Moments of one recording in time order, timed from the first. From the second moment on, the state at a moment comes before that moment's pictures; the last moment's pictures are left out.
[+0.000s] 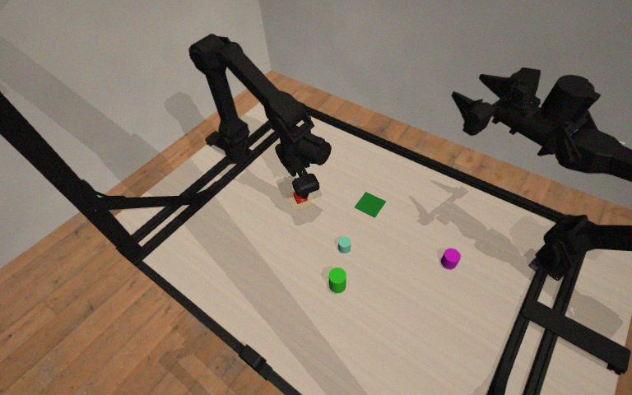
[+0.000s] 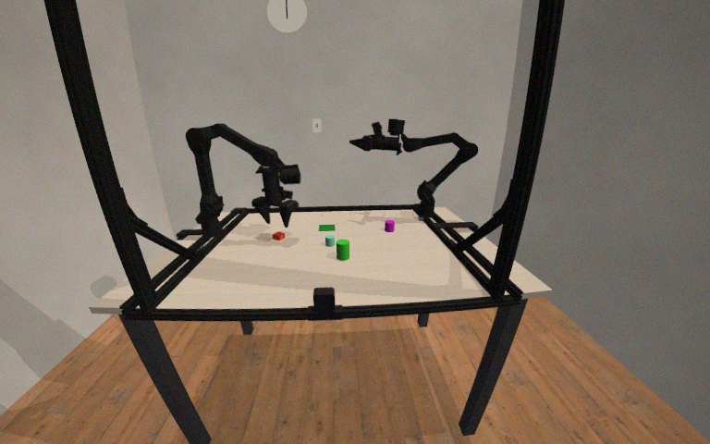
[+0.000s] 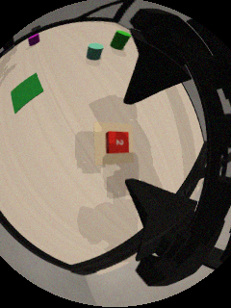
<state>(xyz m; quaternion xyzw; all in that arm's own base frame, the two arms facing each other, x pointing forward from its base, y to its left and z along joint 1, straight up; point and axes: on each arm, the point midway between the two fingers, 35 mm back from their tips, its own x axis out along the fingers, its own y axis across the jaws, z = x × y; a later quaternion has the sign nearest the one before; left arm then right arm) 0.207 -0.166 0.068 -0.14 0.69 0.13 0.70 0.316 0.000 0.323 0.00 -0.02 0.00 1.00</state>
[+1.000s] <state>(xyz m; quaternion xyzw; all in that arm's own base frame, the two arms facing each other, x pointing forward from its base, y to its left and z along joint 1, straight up) 0.209 -0.171 0.035 -0.14 0.69 0.13 0.70 0.316 0.000 0.323 0.00 -0.02 0.00 1.00</state>
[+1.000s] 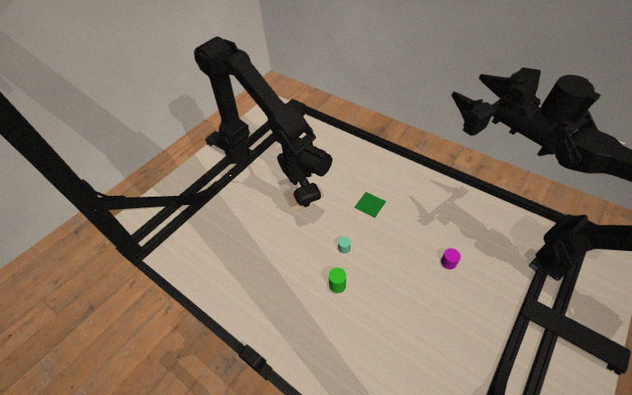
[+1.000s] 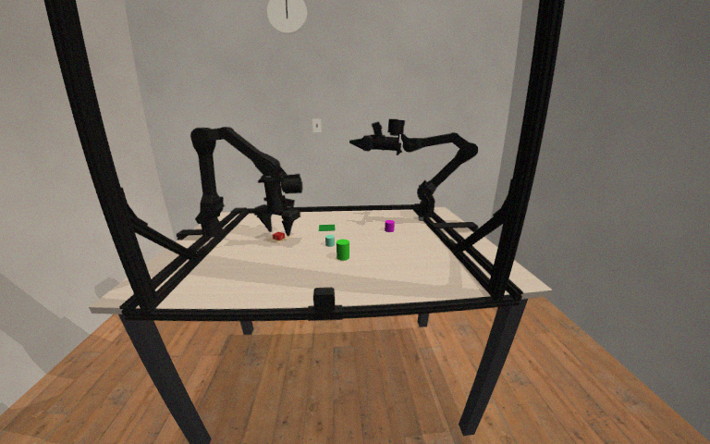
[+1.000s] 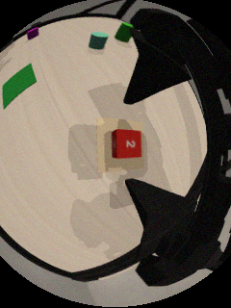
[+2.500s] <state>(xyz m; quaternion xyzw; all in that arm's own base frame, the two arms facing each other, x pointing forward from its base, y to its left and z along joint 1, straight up) 0.206 -0.169 0.074 -0.13 0.70 0.14 0.69 0.316 0.000 0.322 0.00 -0.02 0.00 1.00</state>
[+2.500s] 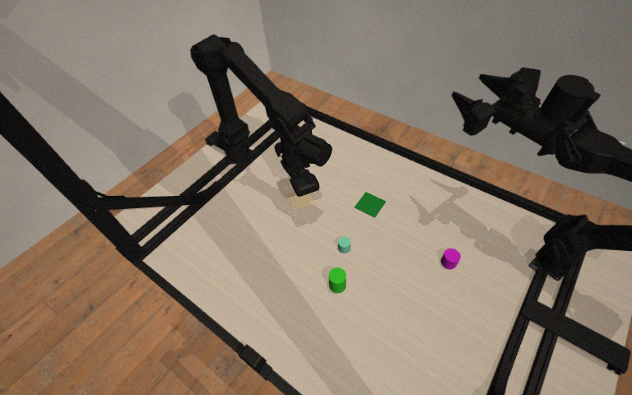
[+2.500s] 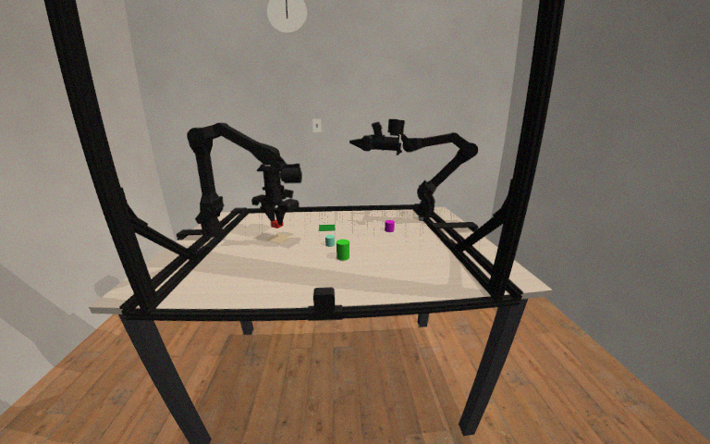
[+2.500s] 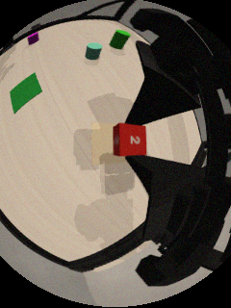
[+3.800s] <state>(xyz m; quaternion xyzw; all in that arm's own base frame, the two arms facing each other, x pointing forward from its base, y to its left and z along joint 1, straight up) 0.297 -0.198 0.101 -0.22 0.67 0.22 0.67 0.316 0.000 0.323 0.00 -0.02 0.00 1.00</state>
